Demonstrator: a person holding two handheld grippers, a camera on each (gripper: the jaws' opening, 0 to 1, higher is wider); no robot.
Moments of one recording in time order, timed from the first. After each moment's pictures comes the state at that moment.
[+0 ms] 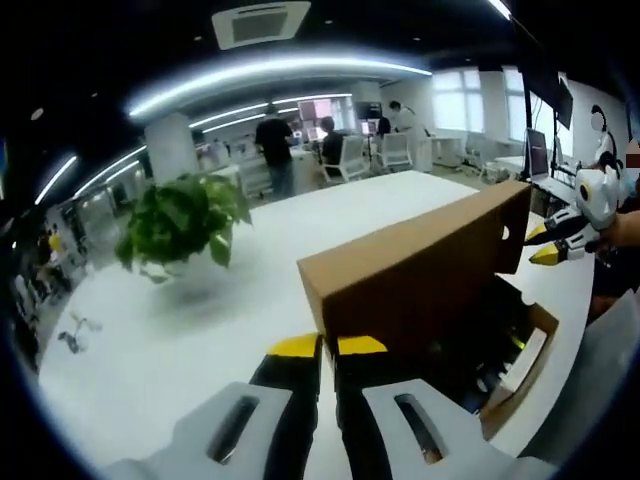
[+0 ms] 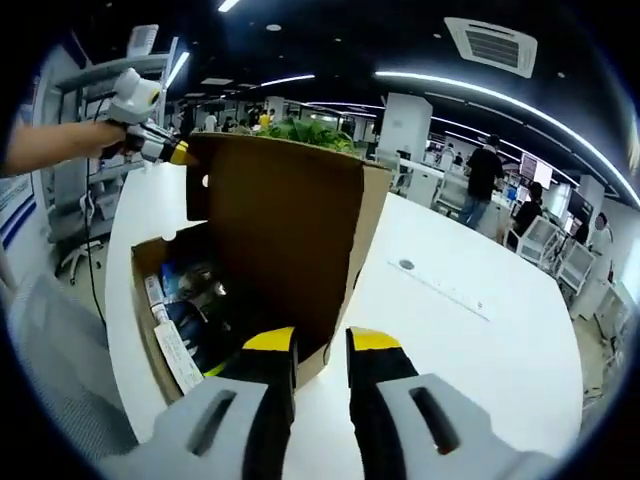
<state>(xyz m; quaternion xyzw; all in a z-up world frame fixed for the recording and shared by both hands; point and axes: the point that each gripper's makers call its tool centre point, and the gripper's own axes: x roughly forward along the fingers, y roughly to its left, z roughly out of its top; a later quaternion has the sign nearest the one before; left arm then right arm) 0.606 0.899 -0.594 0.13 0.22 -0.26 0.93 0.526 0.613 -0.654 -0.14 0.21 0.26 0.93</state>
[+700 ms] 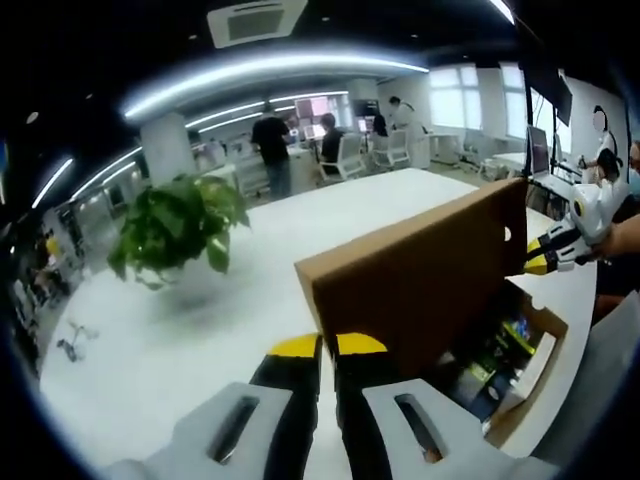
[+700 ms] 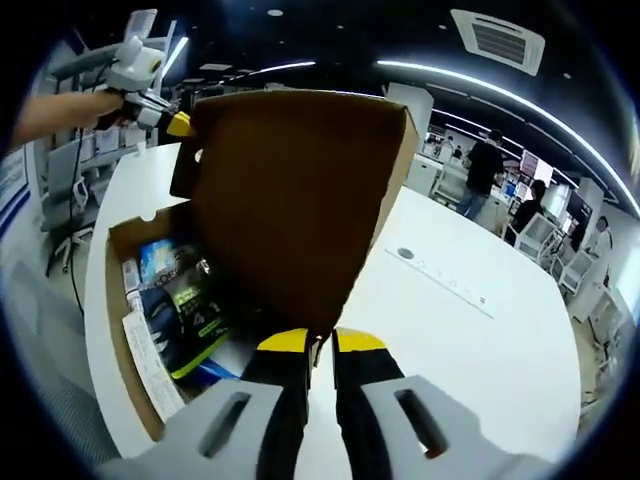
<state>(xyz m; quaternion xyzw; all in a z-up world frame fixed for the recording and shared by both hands) 0.634 0.895 -0.596 0.13 0.22 -0.27 0.93 0.554 0.613 -0.679 -0.16 0.23 0.25 0.93</state>
